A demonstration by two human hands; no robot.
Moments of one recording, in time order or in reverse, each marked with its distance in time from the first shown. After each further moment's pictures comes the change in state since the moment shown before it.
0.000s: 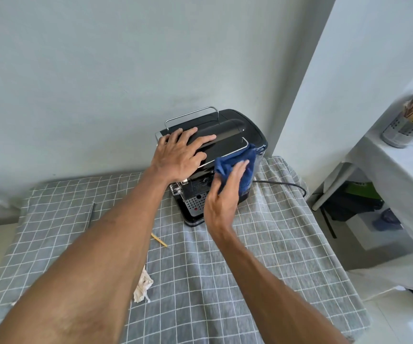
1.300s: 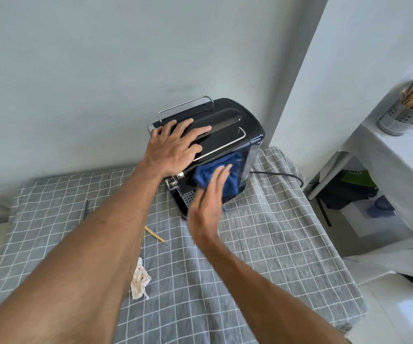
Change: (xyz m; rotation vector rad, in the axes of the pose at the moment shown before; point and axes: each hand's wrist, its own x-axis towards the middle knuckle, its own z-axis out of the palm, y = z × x) left_hand 0.004 -0.002 0.000 0.004 -0.032 0.013; right_hand -0.033 0.013 0.018 -0.052 -0.108 0.023
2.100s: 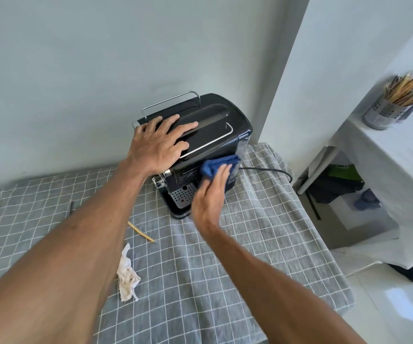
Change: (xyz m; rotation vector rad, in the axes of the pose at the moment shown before) left_hand -0.002 0.000 0.001 0.010 0.030 -0.001; right_hand 0.026 0.018 -0.020 0.025 -0.032 0.259
